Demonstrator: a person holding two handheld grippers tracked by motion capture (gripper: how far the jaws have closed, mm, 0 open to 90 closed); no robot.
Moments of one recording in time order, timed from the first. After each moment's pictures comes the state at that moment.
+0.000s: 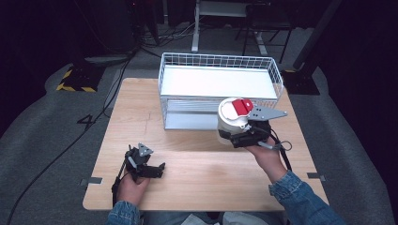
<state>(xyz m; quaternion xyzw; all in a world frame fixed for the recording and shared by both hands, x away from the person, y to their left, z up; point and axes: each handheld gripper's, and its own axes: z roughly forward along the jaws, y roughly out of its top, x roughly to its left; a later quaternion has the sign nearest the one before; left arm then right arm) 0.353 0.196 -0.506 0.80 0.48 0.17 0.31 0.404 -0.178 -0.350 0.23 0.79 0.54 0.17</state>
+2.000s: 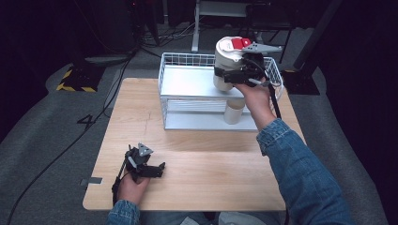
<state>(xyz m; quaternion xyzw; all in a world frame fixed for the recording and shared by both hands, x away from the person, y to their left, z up) 0.353 0.196 -0.506 0.80 0.49 0.17 0.31 0.525 -0.150 -0.255 0.33 0.75 0.54 0.21</state>
